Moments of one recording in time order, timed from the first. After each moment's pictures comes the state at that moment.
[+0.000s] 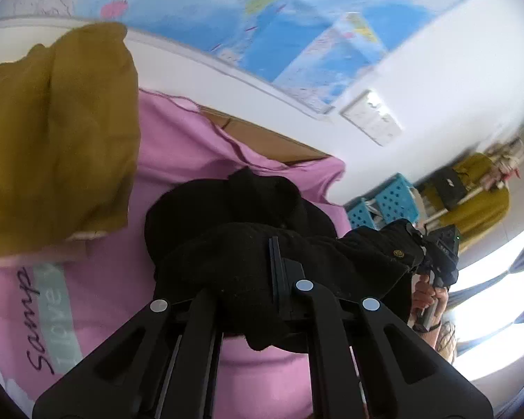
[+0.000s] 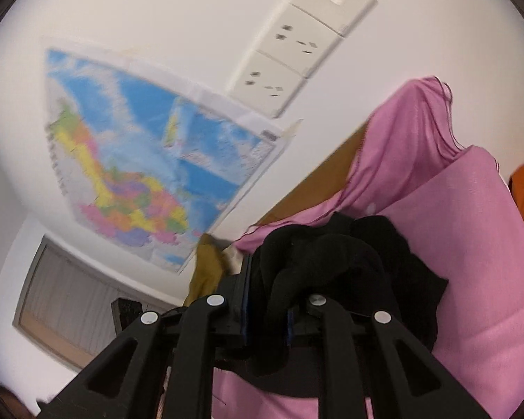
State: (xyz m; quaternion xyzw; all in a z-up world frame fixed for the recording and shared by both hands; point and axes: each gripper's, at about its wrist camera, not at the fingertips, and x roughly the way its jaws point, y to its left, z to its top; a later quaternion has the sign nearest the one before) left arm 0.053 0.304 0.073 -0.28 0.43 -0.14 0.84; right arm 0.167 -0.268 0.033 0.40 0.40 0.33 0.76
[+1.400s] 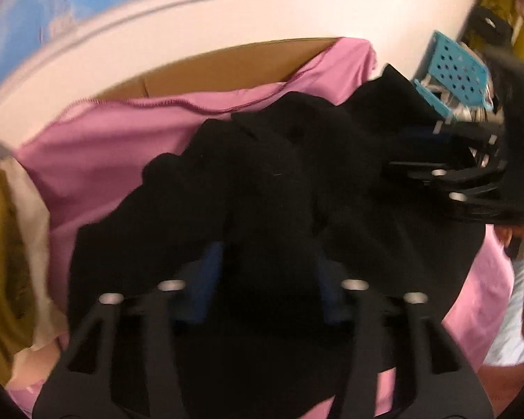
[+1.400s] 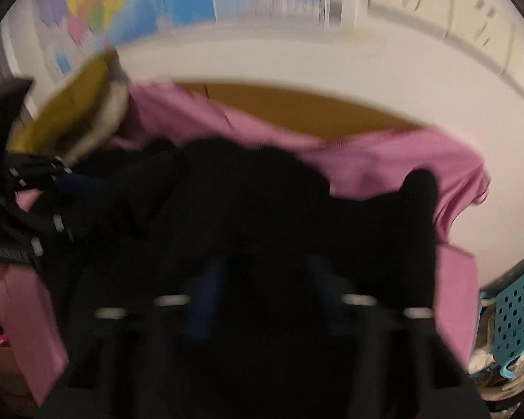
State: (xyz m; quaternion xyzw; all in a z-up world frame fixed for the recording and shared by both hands) left arm 0.136 0.156 -0.020 0.02 0.50 -0.14 0.85; right arm 0.184 -0.108 -0.039 -0.11 0.46 0.29 0.83
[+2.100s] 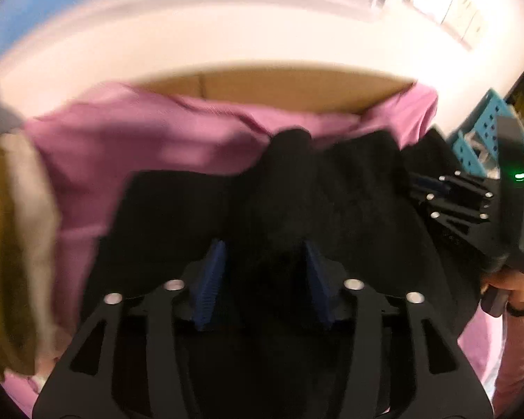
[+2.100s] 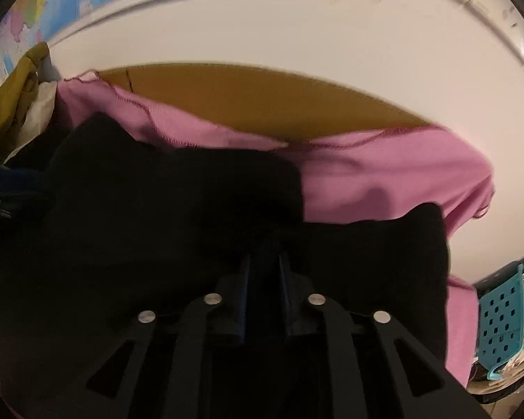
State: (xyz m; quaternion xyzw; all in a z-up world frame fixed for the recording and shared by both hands) left arm 0.157 0.194 -0.014 -0.04 0.48 -0.04 0.88; right arm 0.255 -0.093 -0.062 -0.14 0.46 0.20 0.85
